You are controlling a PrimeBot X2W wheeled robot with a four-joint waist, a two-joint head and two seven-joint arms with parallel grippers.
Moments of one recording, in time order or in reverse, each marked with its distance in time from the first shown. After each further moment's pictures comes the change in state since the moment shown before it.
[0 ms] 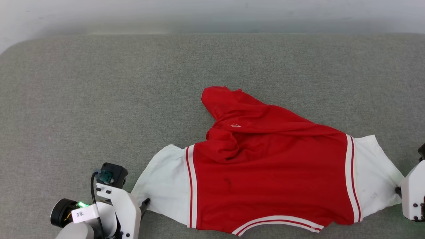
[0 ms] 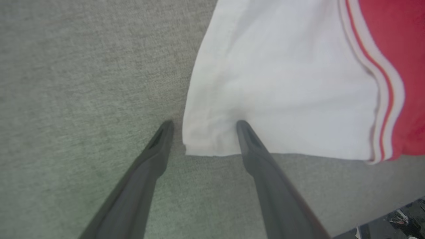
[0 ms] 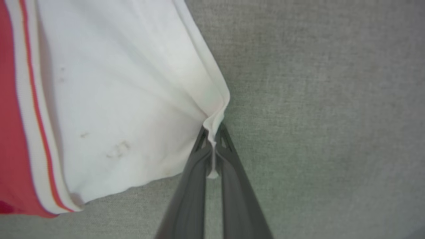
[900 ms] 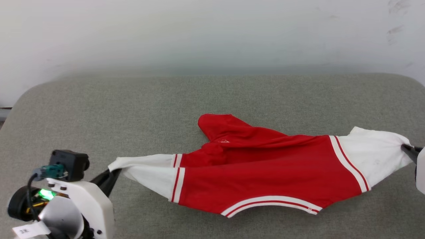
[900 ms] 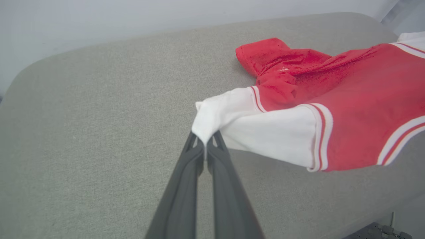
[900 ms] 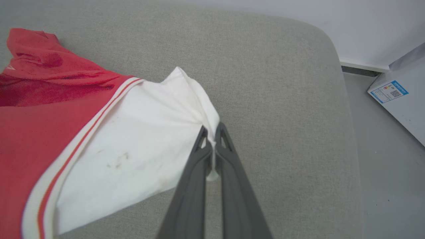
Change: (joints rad) left arm 0.135 0.093 0.184 -0.468 -0.069 0.095 -0.047; right arm -0.026 -0.076 -0.008 -0.236 0.097 0.000 -0.049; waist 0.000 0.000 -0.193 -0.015
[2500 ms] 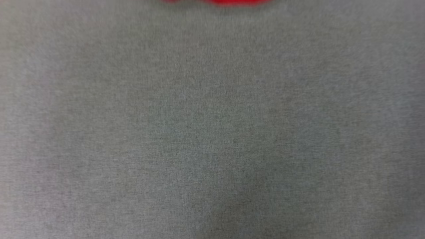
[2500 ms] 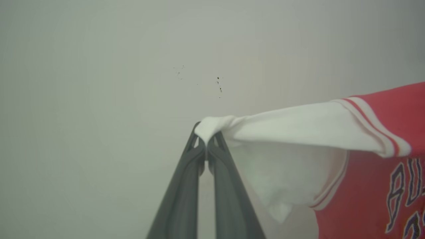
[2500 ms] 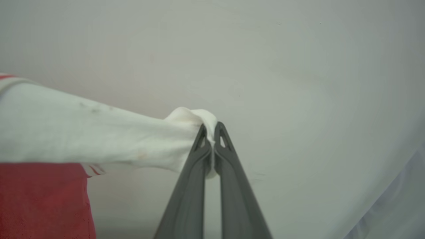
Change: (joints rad) left arm -1.432 0.033 0.010 0.611 0.131 -0.204 -0.408; right arm -1.180 0.065 -0.002 0.360 -0.292 0.000 -0.458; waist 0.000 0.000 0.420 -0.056
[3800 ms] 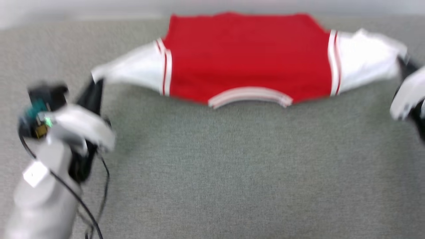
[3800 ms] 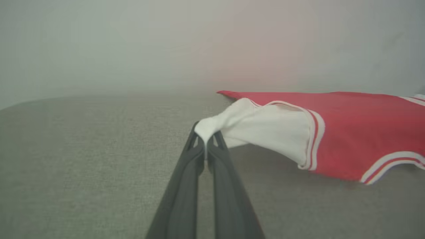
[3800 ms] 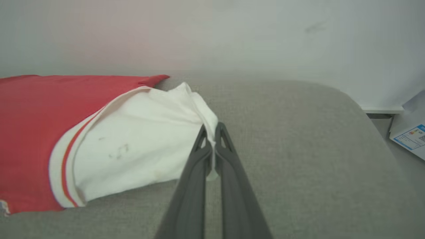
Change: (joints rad) left arm 0.763 -0.191 -0.120 0.349 -0.127 -0.006 -0.396; right arm 0.531 0.081 0.168 0.476 0.156 0.000 -0.327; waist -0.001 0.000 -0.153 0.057
